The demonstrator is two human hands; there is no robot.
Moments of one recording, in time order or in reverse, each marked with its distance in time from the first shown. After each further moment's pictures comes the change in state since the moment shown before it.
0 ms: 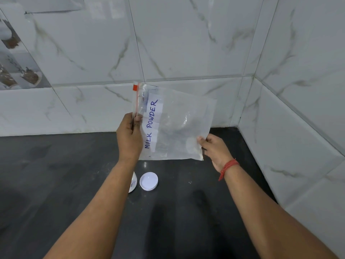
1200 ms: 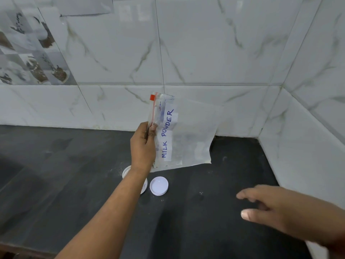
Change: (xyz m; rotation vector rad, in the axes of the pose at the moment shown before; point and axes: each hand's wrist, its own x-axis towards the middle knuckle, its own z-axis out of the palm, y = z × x) left_hand -0.014 0.004 -0.004 -0.029 0.005 -0.096; right_hand -0.123 -0.098 -0.064 -1.307 -0.647 0.088
